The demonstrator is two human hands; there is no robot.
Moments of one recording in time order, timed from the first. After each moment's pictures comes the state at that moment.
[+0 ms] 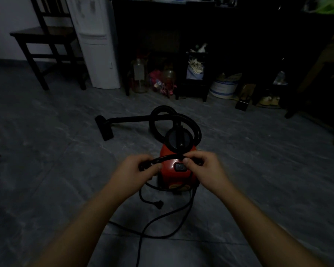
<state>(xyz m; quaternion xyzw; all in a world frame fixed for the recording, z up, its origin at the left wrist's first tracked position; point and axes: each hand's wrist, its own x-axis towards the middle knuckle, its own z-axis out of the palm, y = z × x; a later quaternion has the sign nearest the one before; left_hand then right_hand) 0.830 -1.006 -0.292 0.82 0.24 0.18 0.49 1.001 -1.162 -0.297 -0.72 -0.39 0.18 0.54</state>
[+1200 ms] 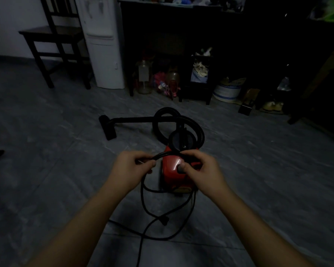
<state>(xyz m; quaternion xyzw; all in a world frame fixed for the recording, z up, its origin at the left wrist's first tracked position) 0.826 -0.997 -0.284 0.79 0.30 0.24 0.47 0.990 -1.149 -0.305 -0.73 -0.40 0.15 0.53</state>
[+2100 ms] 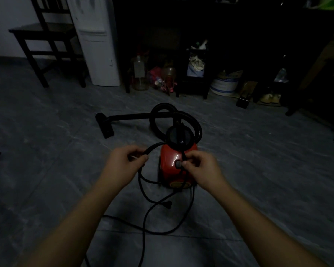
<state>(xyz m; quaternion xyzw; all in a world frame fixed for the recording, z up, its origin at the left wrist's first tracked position) 0.825 -0.988 -0.292 0.80 0.29 0.25 0.46 1.006 -1.150 -0.331 -0.78 -0.35 0.17 0.48</state>
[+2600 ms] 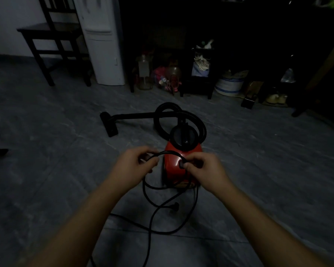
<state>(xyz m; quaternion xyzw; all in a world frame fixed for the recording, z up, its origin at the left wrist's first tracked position) 0.826 -0.990 -0.297 0.82 0.26 0.20 0.46 0.998 -1.150 -0.319 -0.78 -0.39 0.16 0.46</state>
